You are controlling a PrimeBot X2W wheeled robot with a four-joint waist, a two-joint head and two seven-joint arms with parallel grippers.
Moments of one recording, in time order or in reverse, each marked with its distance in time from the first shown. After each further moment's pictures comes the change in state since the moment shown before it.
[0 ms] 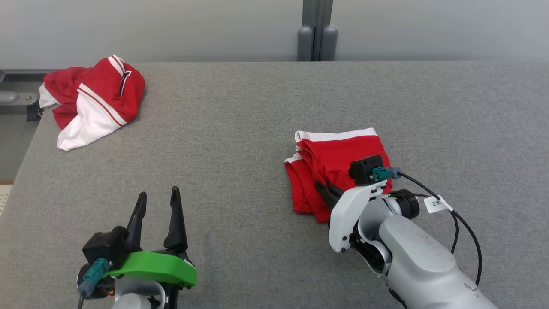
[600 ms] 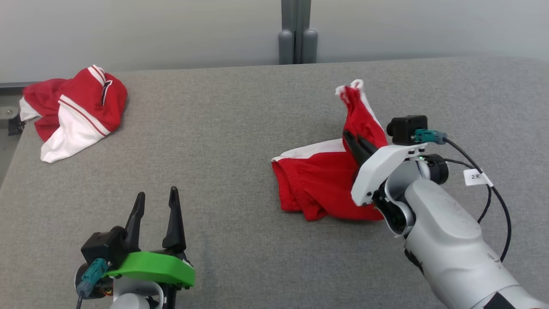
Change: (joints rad) left arm 0.000 0.010 -0.001 -0.002 0.000 0.001 0.000; right arm -0.099 -0.051 -0.128 0.015 0.030 0.000 -0.087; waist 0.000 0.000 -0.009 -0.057
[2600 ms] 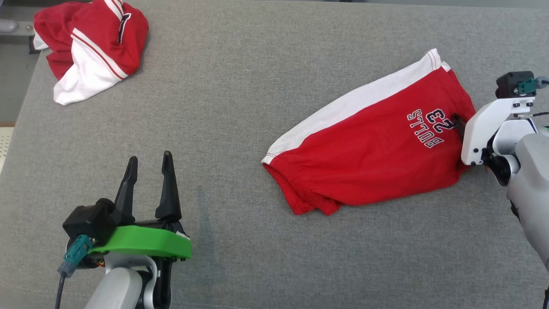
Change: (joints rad) left arm -0.084 0.046 -0.036 -0.107 -0.071 0.043 0.001; right arm -0.229 -0.266 -0.053 0.338 -0.074 0.000 0.237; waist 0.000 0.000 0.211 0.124
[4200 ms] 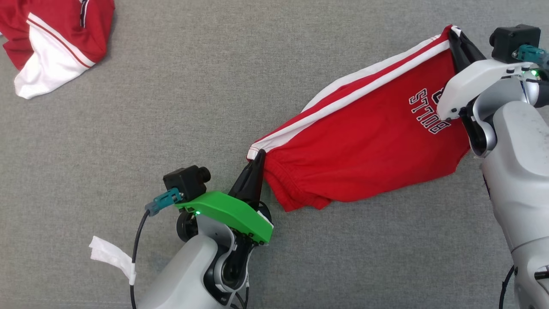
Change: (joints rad) left arm -0.231 -0.161 -0.291 0.236 -0.389 -0.105 0.093; right arm 0.040 0.142 -0.295 -0.347 -0.322 0.000 -0.249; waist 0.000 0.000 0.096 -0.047
